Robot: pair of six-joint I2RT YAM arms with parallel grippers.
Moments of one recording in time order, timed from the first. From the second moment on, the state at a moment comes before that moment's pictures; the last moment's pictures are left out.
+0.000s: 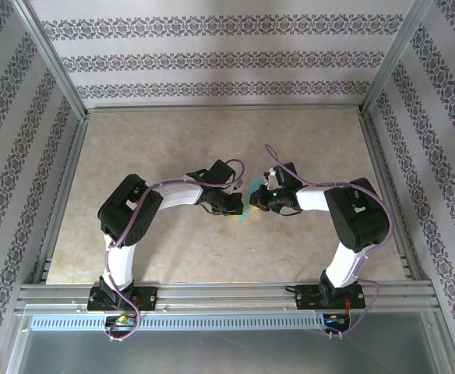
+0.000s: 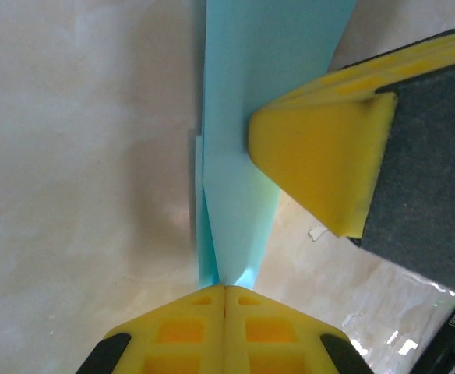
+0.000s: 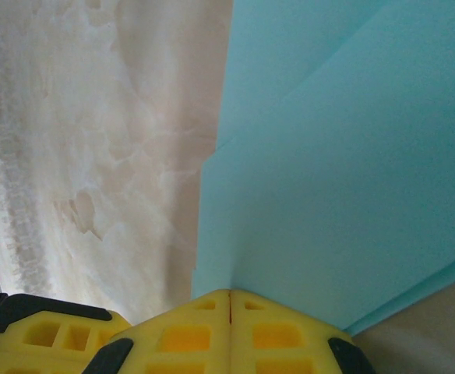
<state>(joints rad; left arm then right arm) -0.67 1.99 1.21 -0.32 0.49 -0.60 0.34 1.77 0.74 0.05 -0.60 0.70</state>
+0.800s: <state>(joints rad) -0.77 2.02 1.34 -0.51 0.21 -0.58 0.36 1.63 0.70 -0.03 -0.55 0.76</state>
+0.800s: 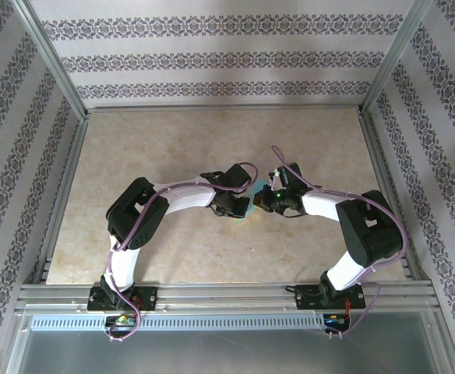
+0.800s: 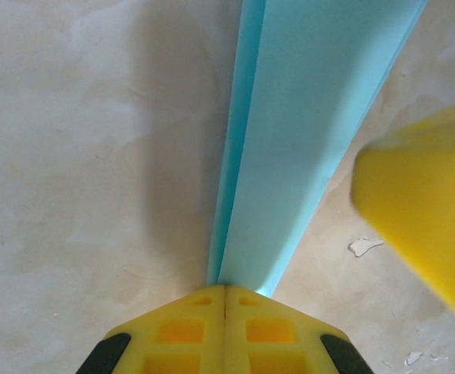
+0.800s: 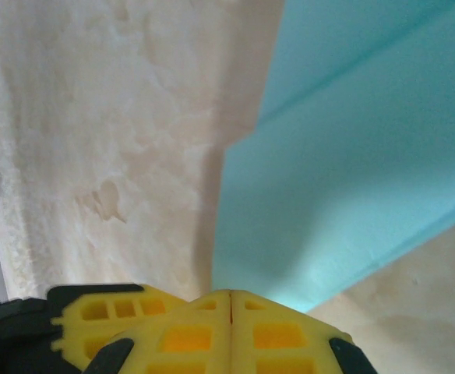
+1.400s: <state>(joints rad) -0.78 2.02 1.35 -0.53 0.20 -0.58 0.34 1.69 0.72 0.00 -0.55 0.77</state>
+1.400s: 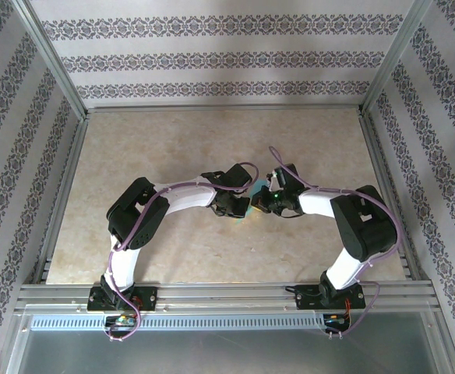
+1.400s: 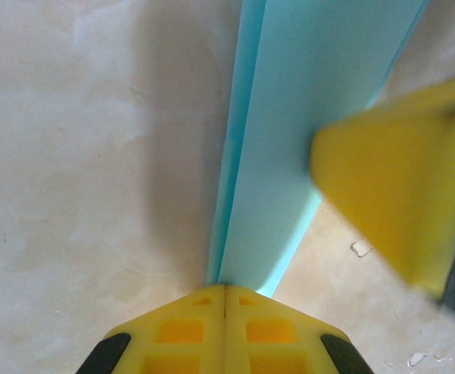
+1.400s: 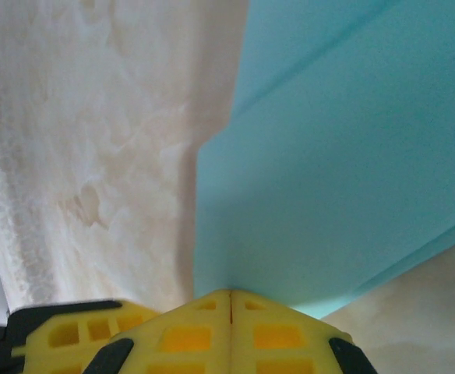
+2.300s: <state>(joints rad) -0.74 1.94 1.35 -0.51 0.34 -0.56 0.24 1.77 0.78 0.00 -0.56 0.66</state>
